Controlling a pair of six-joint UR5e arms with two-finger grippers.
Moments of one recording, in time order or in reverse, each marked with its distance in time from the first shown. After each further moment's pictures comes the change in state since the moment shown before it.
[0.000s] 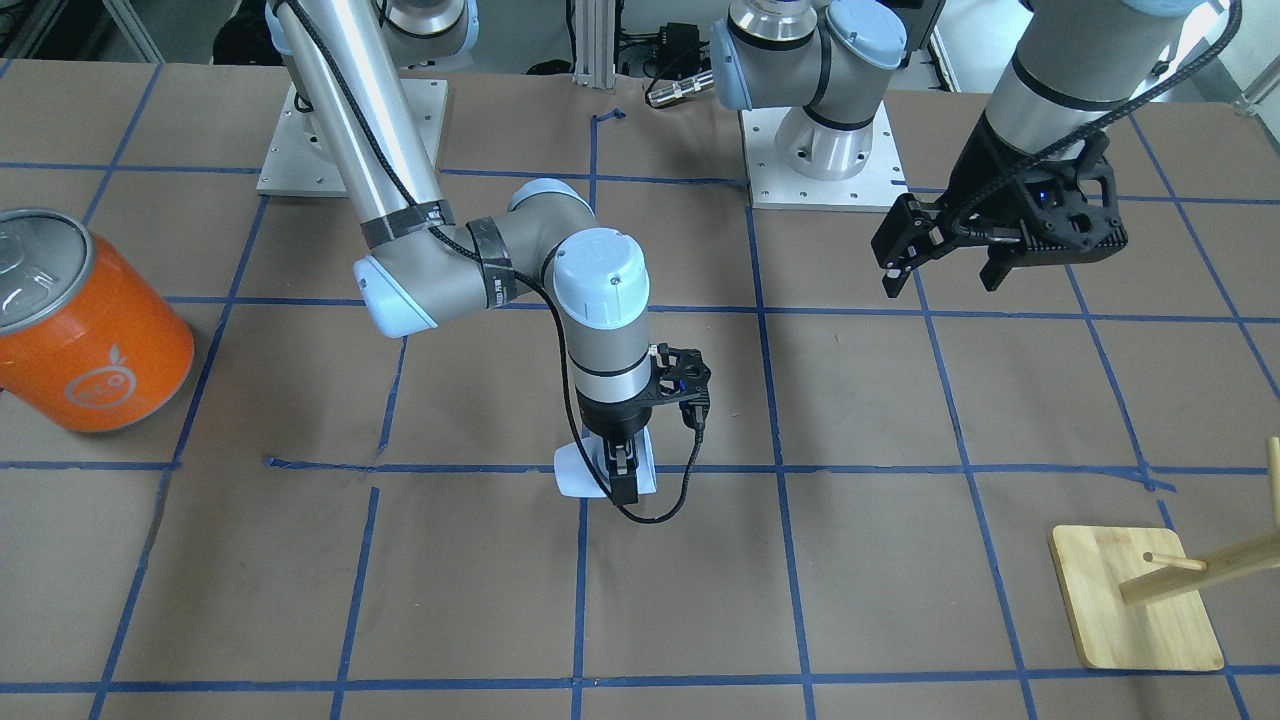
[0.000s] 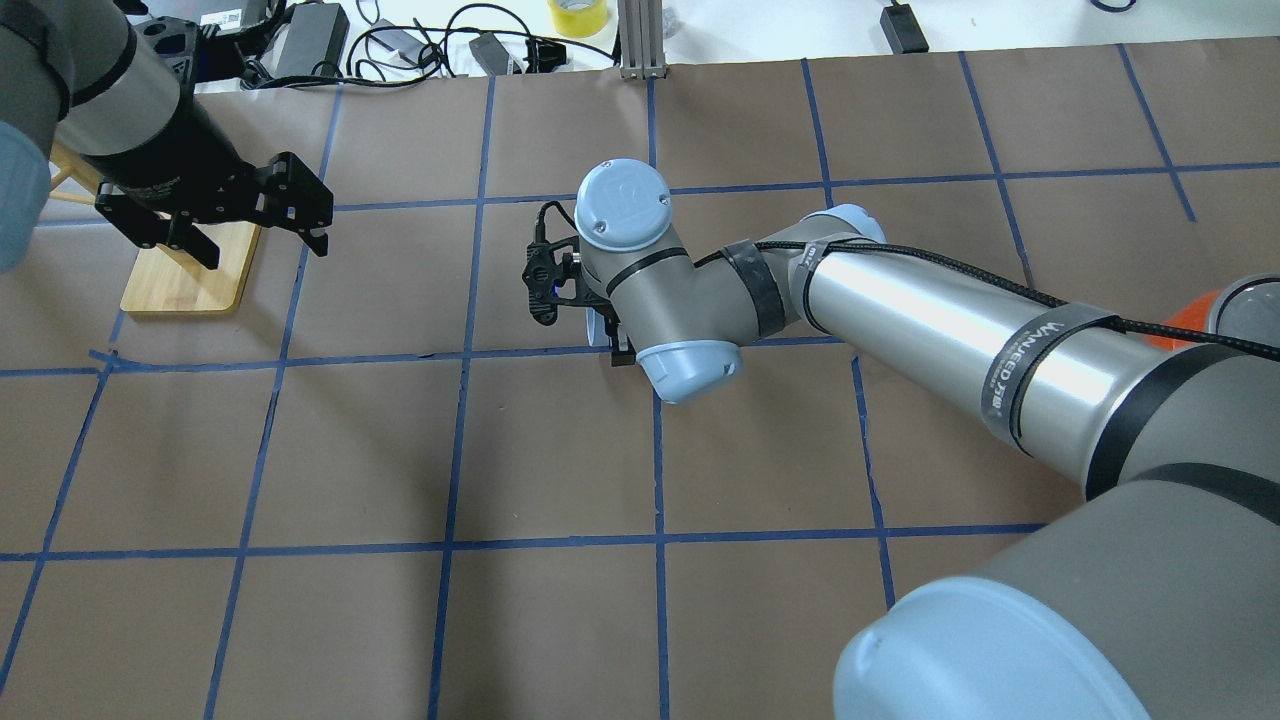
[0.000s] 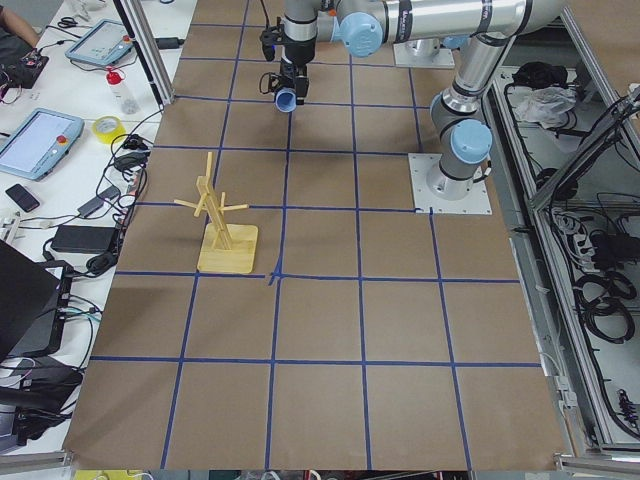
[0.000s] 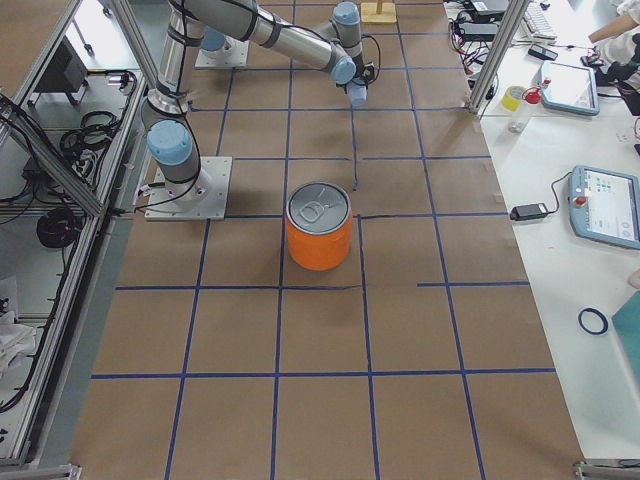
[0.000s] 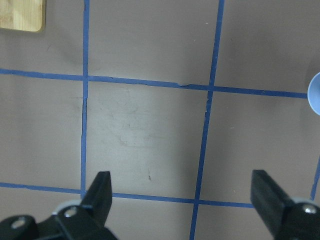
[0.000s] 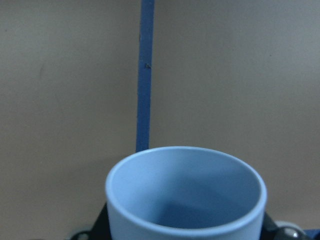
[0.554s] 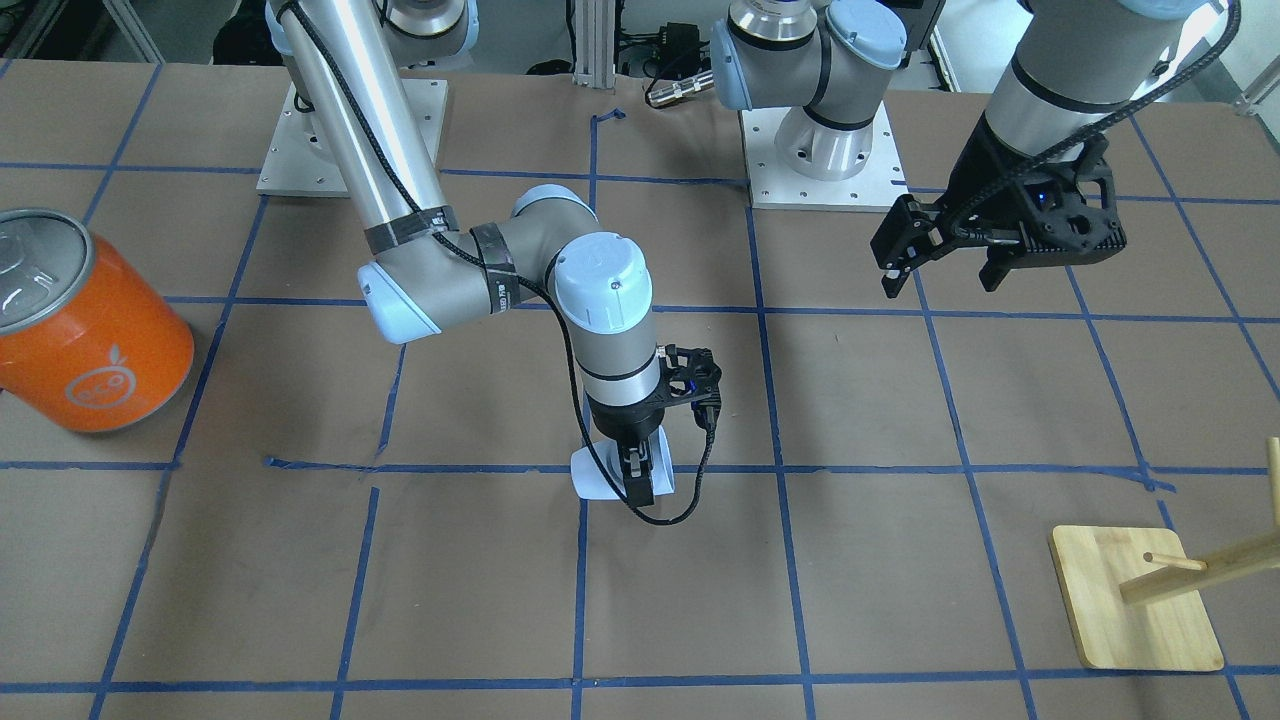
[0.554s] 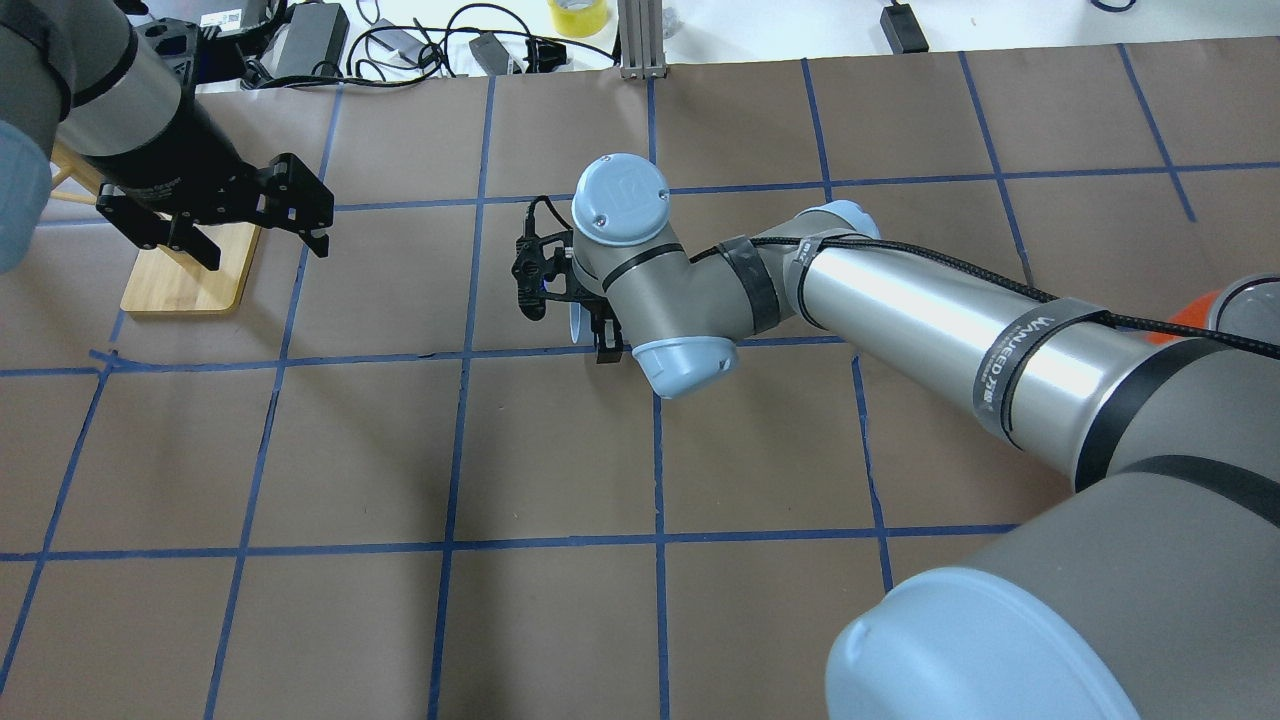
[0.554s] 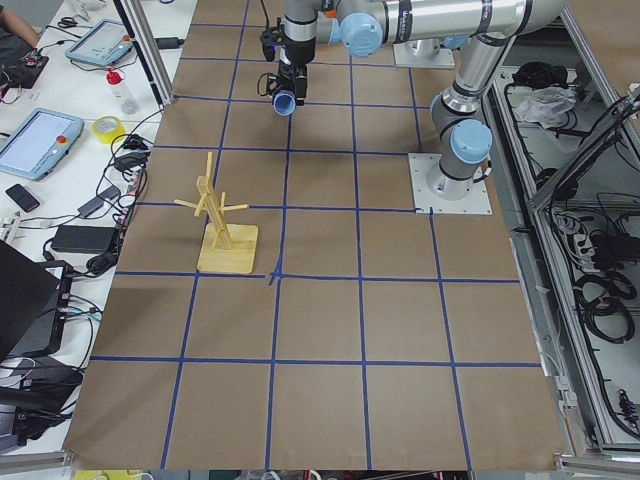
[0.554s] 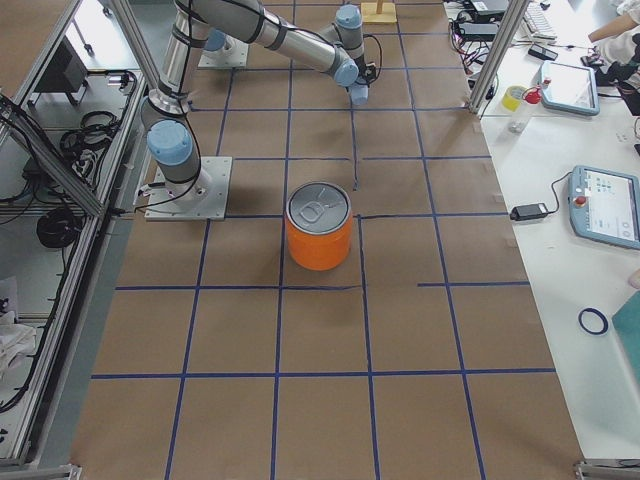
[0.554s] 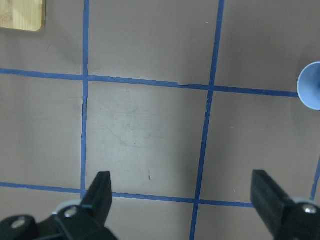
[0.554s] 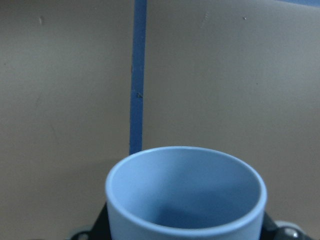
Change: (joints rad) left arm 0.000 -0.001 -0.001 -0.004 0.000 0.000; right arm 0.001 0.011 -0.013 -0.004 0.055 0.008
